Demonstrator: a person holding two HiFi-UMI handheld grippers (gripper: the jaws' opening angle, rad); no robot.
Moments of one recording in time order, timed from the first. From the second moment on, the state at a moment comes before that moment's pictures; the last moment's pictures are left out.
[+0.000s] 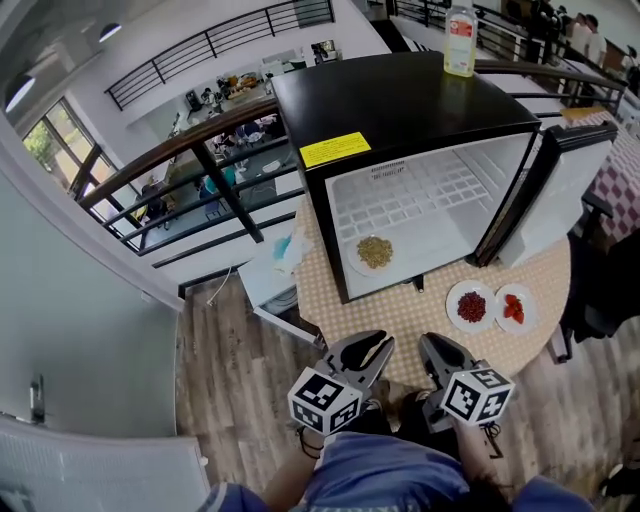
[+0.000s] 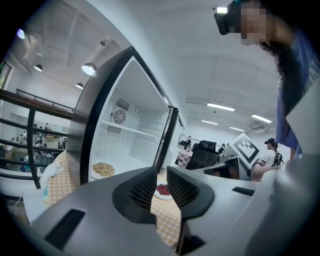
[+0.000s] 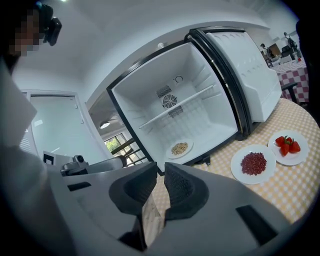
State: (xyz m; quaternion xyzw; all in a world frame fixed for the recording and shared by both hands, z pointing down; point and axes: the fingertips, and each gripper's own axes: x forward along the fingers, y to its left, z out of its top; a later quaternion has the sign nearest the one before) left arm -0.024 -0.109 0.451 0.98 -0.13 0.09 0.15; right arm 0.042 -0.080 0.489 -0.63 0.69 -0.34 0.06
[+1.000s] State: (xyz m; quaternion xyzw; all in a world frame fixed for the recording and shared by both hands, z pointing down) left arm 0.004 -0.084 0.469 0.98 -0.06 0.10 0.15; right arm 0.072 -0.041 0.514 -0.68 0.63 -0.36 0.08
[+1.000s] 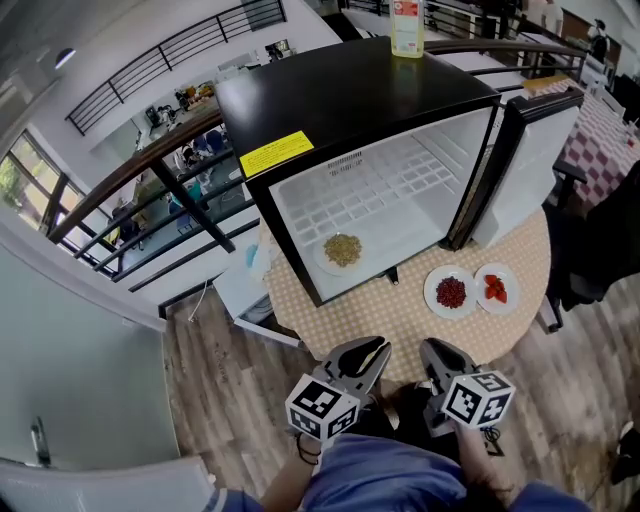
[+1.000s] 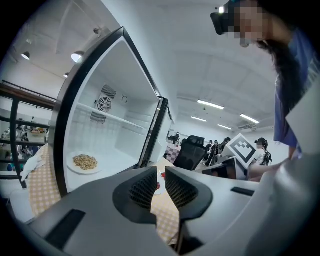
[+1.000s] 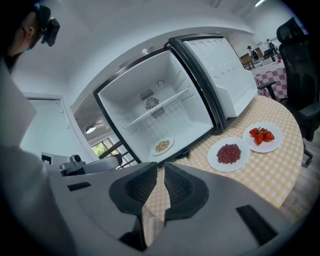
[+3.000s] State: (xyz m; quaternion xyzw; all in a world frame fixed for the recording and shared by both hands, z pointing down) left arm 0.210 -0.137 0.674 0.93 0.01 0.34 0.13; right arm 0.284 -0.045 0.685 -0.77 0.45 -0.46 0.00
